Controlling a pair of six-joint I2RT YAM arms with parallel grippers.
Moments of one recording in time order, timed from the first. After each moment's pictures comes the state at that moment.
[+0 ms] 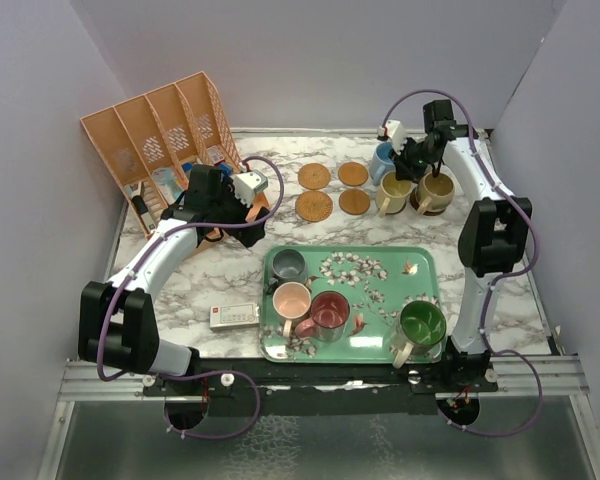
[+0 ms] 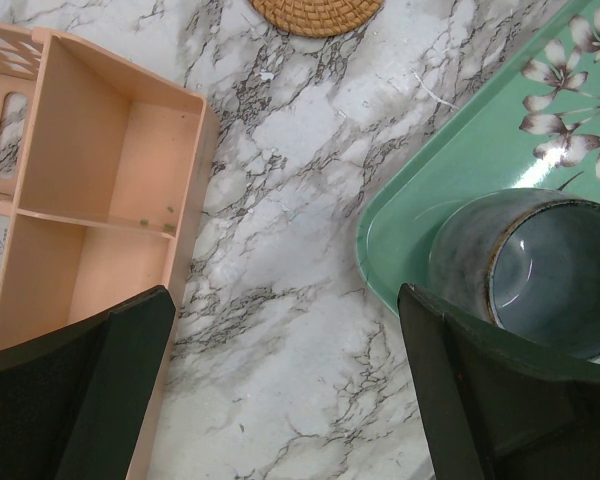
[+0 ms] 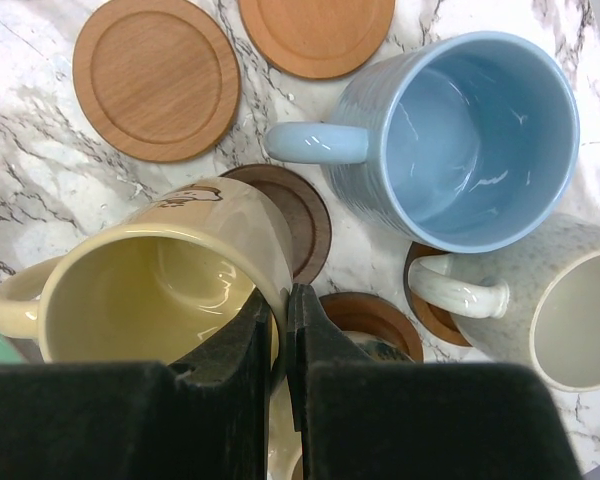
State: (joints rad) left arm -0.23 1.41 1.02 -0.40 0.44 0.37; right arm 0.08 2.10 1.93 -0.87 -0.44 -0.92
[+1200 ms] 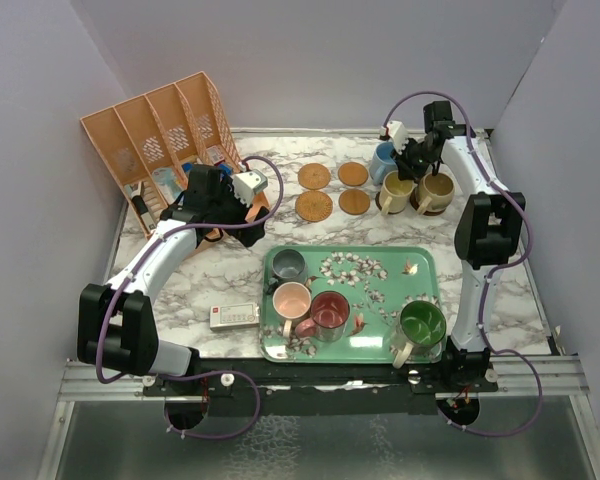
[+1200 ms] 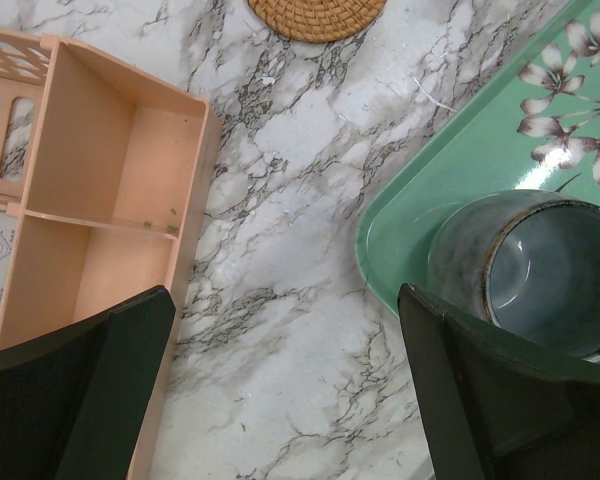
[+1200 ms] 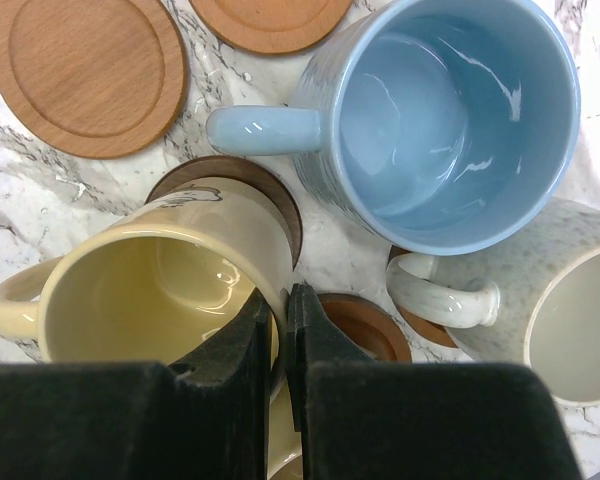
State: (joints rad) left arm -0.23 1.39 1.02 -0.40 0.44 0.37; right arm 0.05 2.20 2.01 -0.87 -0.40 -0.91
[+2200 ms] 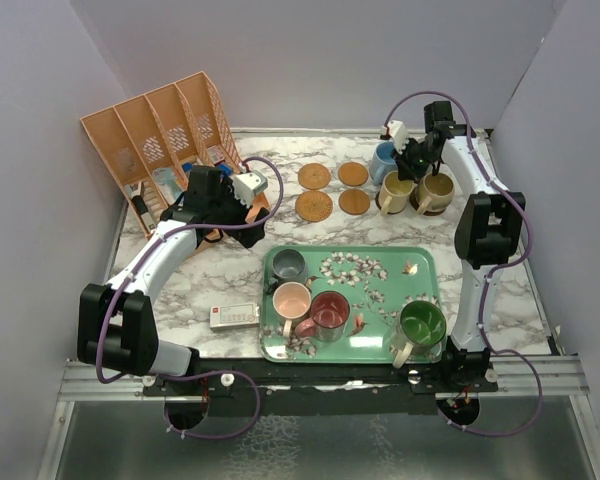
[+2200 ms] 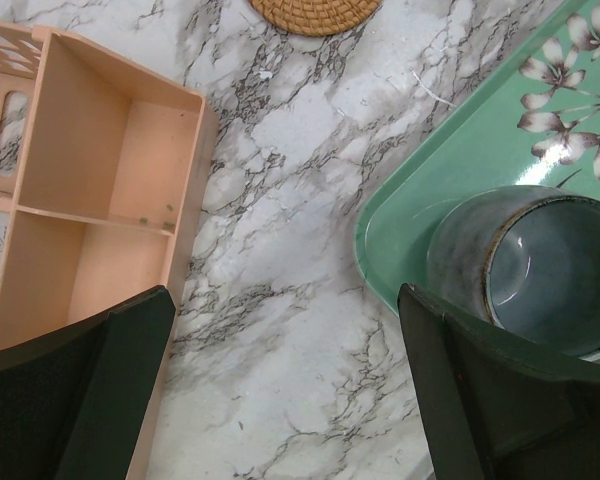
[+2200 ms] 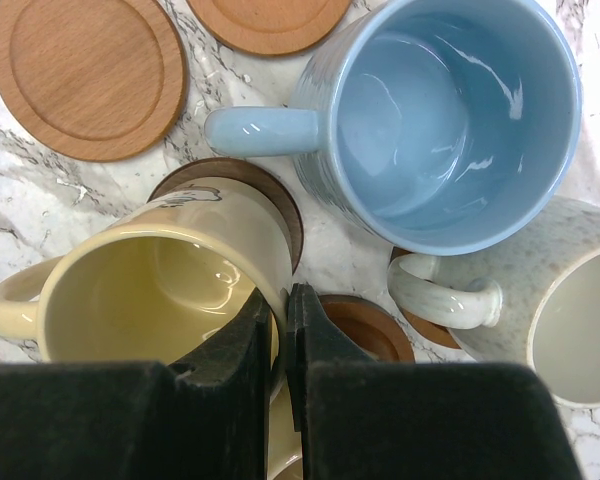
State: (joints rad) left arm -0.23 1.39 1.01 -0.40 0.44 0.38; right arm 0.05 2.20 2.01 -0.87 -0.41 -0.90
